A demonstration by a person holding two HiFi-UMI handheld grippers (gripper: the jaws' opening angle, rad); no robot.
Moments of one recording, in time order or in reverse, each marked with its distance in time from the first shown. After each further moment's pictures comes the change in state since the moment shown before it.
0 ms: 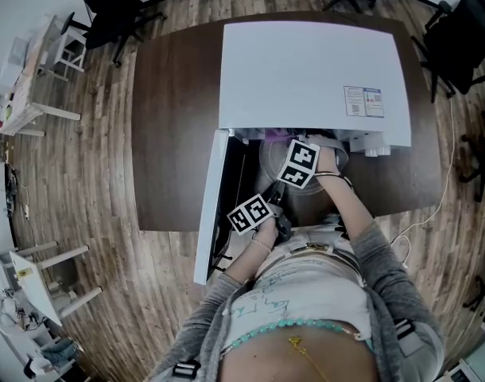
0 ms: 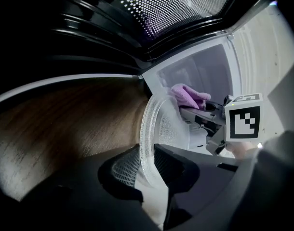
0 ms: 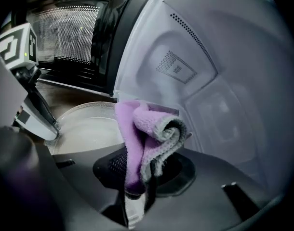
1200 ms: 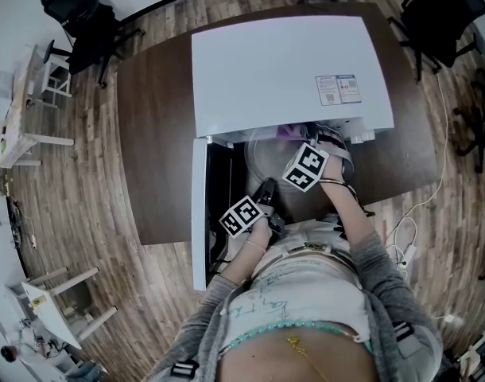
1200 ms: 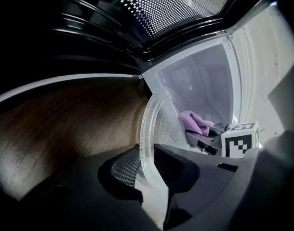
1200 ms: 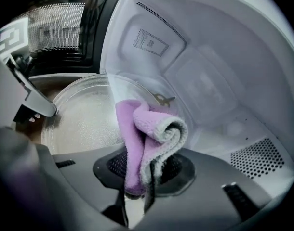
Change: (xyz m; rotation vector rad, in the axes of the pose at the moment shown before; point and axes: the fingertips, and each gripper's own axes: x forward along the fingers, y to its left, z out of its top) left arm -0.002 0.000 0.002 0.002 0.005 0.000; right arm -0.024 -0.003 -0.087 0.242 0.150 -0.112
